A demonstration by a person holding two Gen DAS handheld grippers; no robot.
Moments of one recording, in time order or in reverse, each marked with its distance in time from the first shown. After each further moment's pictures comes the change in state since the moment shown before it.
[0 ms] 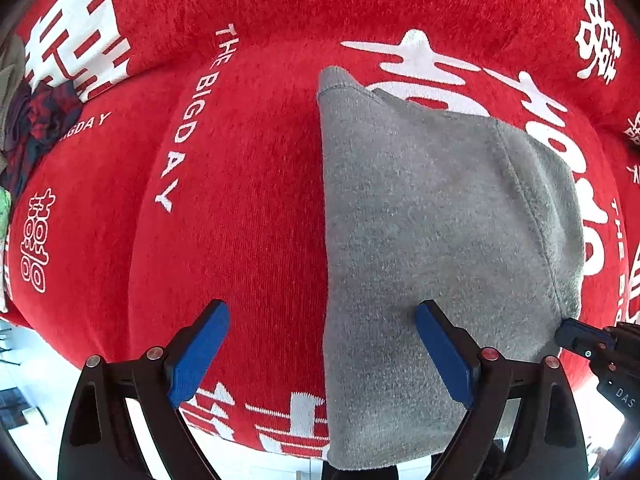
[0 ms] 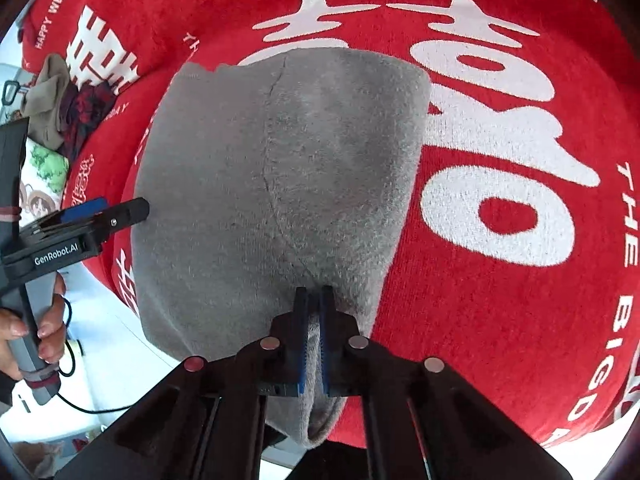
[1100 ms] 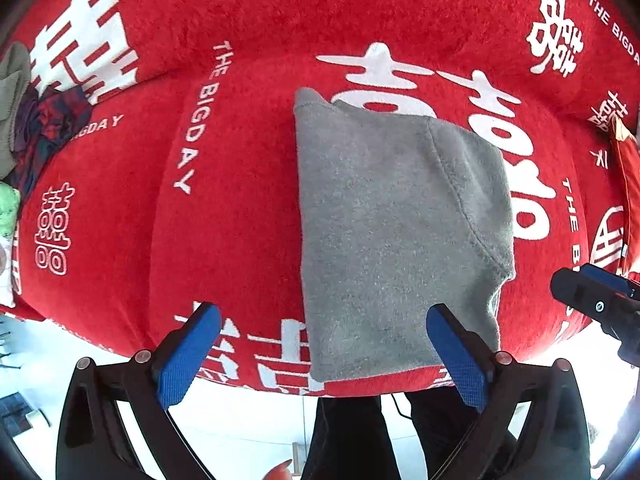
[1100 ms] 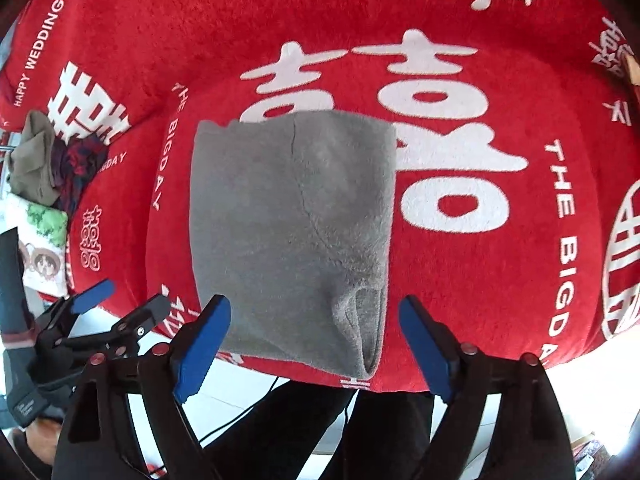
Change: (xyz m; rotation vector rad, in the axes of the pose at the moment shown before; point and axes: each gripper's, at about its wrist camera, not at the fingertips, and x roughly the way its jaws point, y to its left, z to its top) left arm -0.090 -0.007 -0.018 0.026 0.045 -0.053; right arm -0.093 0.041 0.011 0.196 -0.053 -0.079
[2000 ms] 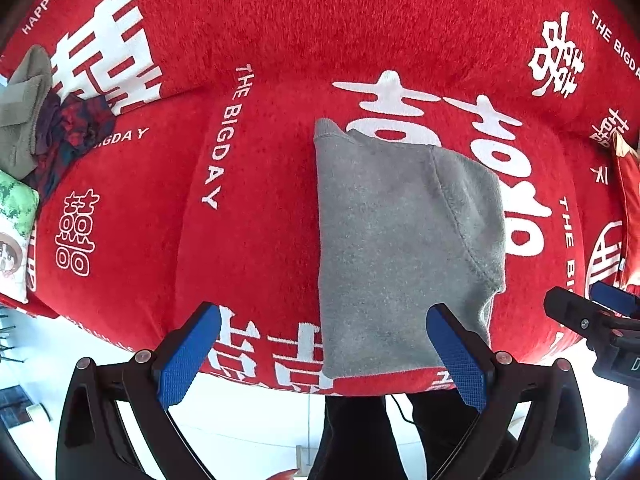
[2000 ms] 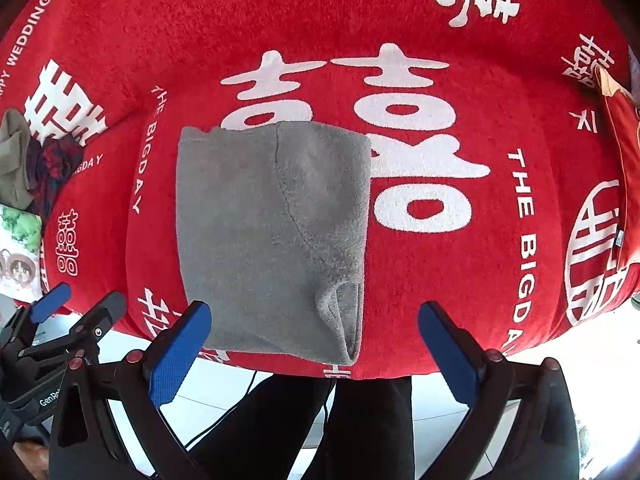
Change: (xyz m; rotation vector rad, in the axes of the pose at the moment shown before) left arm -0.037 0.006 0.007 -0.026 -0.036 0.029; right arm -0.021 0.017 0.004 0.009 0.026 -0.125
